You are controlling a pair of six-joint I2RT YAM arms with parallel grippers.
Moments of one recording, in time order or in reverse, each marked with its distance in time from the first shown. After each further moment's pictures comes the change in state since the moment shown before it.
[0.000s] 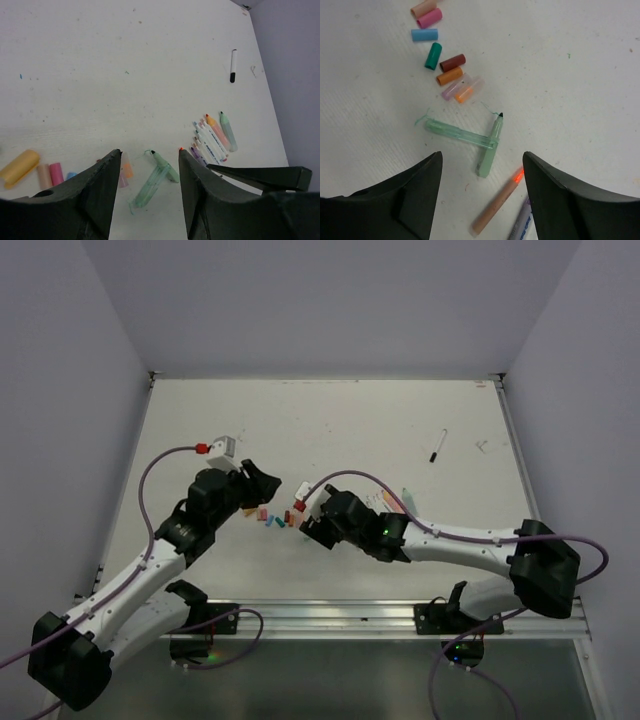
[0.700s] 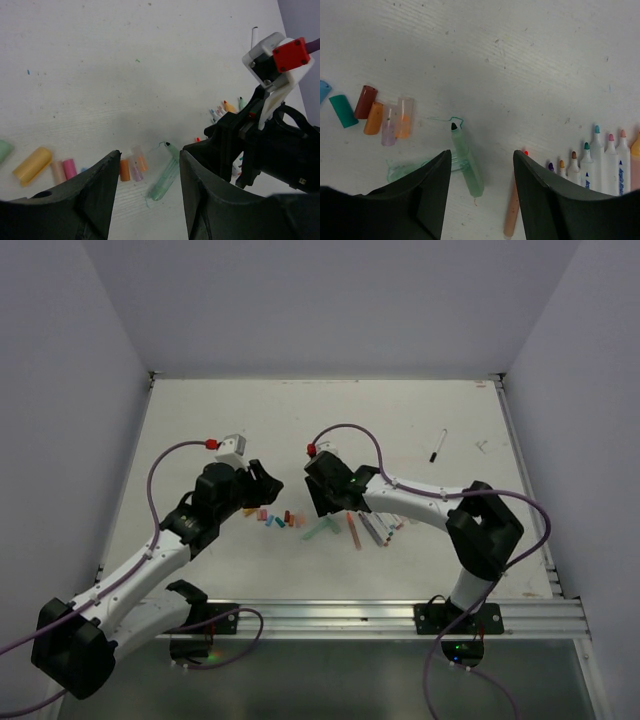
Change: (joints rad) left arm 0.000 0.076 0.053 -0.054 0.018 0.091; right arm -0.206 0.322 0.412 -0.425 0.028 0.581
